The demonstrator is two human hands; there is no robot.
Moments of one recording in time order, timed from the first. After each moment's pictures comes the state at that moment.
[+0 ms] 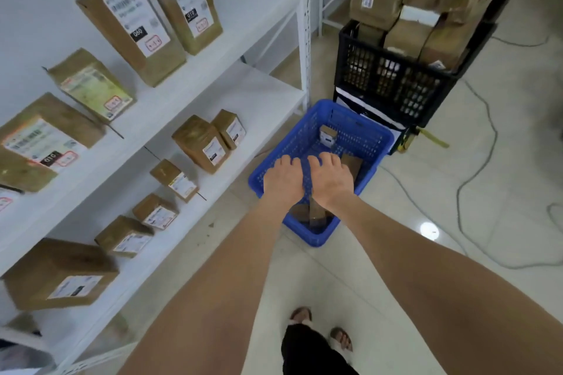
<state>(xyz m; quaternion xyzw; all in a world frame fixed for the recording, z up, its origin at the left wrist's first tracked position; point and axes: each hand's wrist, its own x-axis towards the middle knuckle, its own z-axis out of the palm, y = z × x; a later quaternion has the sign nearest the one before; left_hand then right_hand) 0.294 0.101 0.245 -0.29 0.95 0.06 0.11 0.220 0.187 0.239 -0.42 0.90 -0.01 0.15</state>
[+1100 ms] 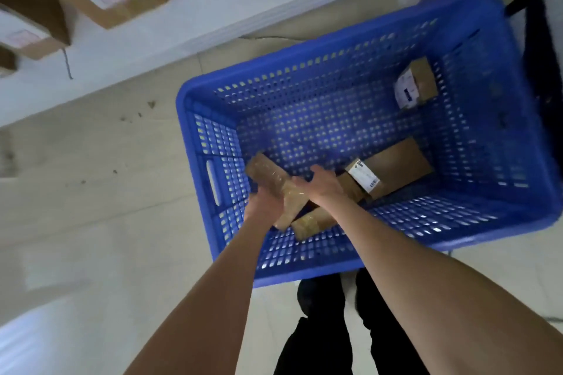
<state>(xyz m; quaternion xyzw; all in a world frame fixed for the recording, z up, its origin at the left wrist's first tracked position) 0.128 0.043 -0.276 -0.76 0.44 0.43 0.21 -0.006 0.034 -0.267 -0.36 0.73 0.05 0.58</state>
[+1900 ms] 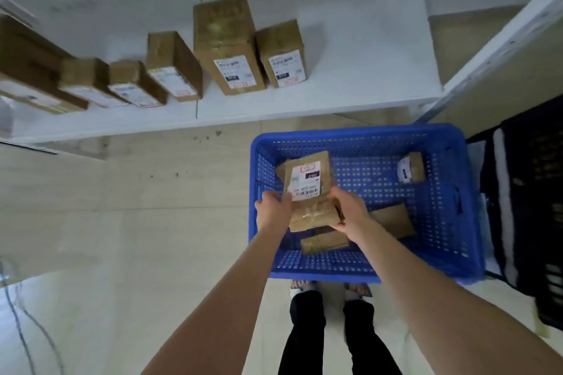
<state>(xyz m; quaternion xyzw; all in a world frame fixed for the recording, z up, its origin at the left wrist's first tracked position) 0.120 0.022 -0.030 -0.84 0.27 0.46 -0.08 -0.027 0.007 -0.039 -0.04 0.68 -0.21 0.70</state>
